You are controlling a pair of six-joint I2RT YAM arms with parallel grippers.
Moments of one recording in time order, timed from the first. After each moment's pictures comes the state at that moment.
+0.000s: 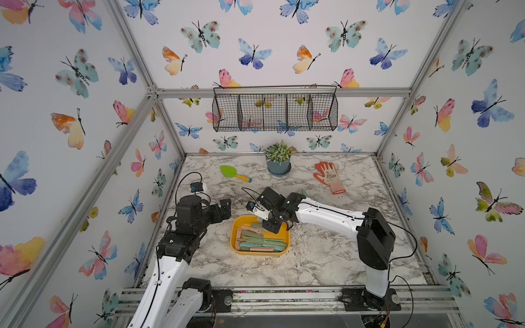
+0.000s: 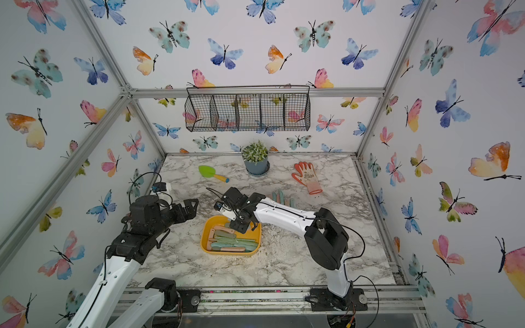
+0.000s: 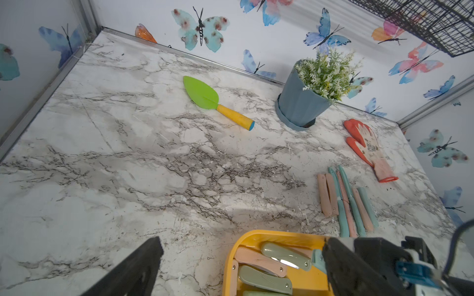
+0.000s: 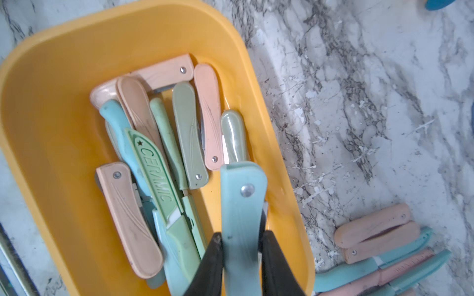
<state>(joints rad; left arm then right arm) -0.18 0.76 0.76 -0.52 0.09 -0.35 1.01 1.92 1.55 -0.76 0.05 -0.22</state>
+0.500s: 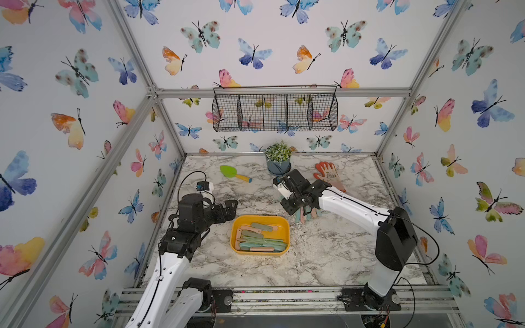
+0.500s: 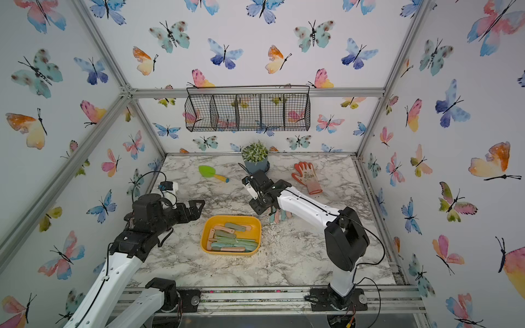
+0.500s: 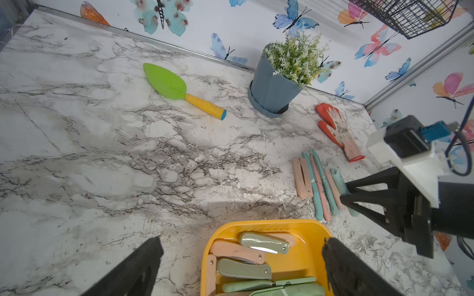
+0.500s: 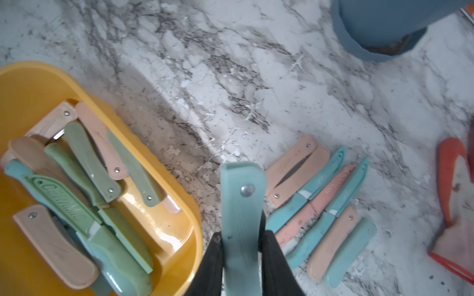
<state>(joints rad) -0.19 0.79 0.76 -0.50 0.21 -0.33 0.77 1.77 1.45 -0.72 0.09 -0.03</state>
